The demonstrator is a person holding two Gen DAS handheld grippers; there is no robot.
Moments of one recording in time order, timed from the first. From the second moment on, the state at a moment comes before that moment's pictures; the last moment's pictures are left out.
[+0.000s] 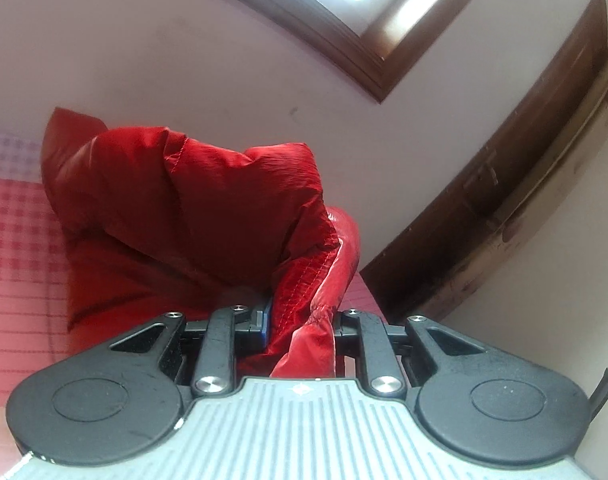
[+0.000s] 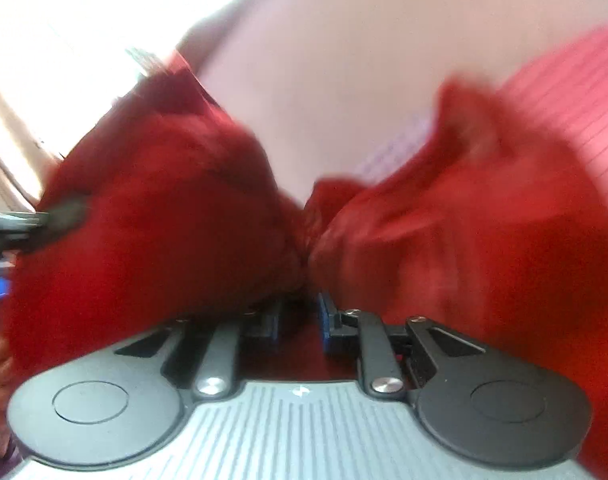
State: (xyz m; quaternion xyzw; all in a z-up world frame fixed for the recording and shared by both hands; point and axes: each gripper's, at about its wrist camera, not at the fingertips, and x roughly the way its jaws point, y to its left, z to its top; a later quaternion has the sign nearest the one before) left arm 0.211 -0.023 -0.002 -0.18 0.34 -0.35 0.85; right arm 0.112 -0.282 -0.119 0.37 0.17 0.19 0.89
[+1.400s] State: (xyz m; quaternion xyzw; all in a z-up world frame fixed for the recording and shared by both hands) left arm 0.065 -0.138 -0.101 -0.06 0.08 -0.35 0.93; right arm 0.117 -0.385 -0.073 0.25 0.29 0.24 0.89
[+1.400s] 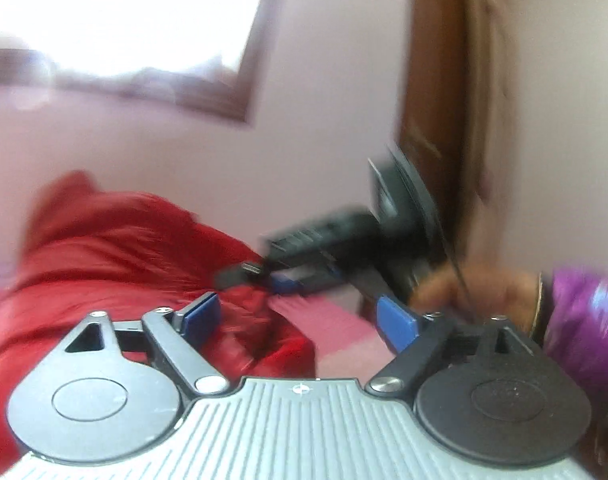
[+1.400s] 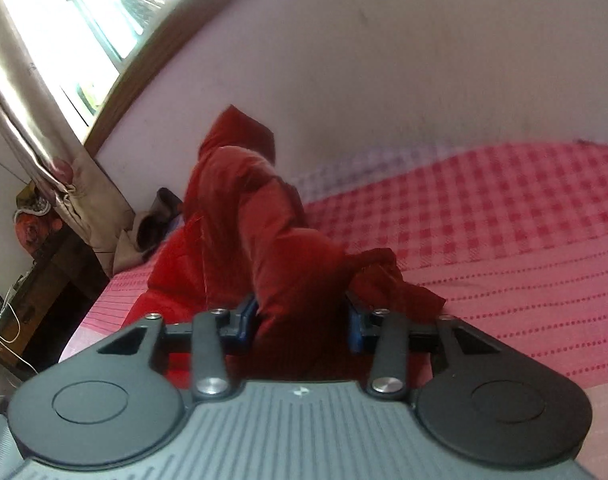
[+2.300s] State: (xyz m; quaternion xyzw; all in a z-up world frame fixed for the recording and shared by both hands) left arm 0.078 -0.188 -0.154 0.13 0.02 -0.35 0.93; right arm 0.133 -0.345 -0.044 0.15 0.22 0.23 0.94
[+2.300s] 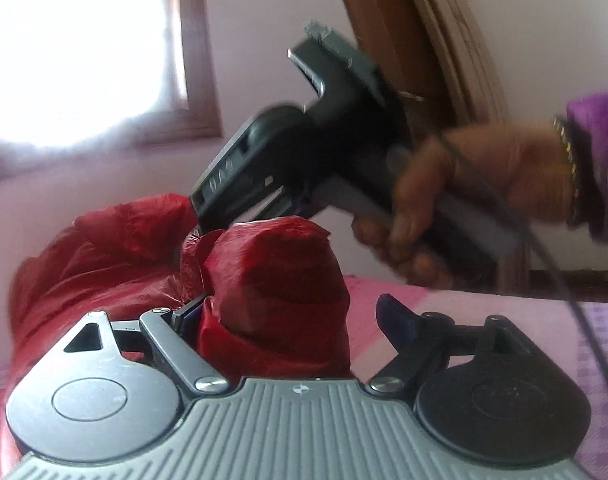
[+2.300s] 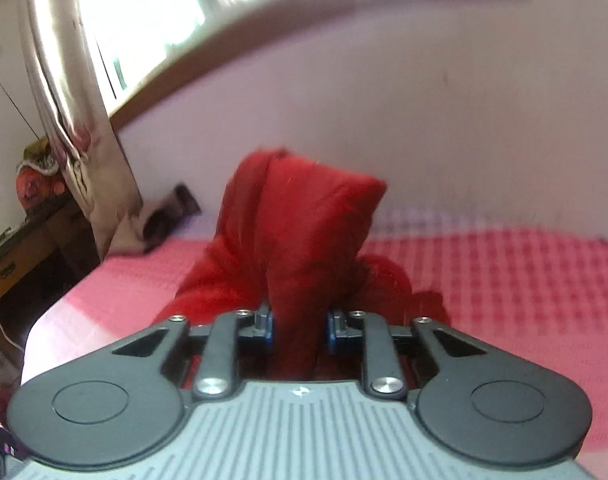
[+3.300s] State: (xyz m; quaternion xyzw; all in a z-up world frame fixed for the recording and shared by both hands) left arm 0.105 -0.237 -0.190 0.21 0.09 -0.40 0.89; right arm 0.155 -0.307 -0.075 -0.17 0.22 0.20 0.94
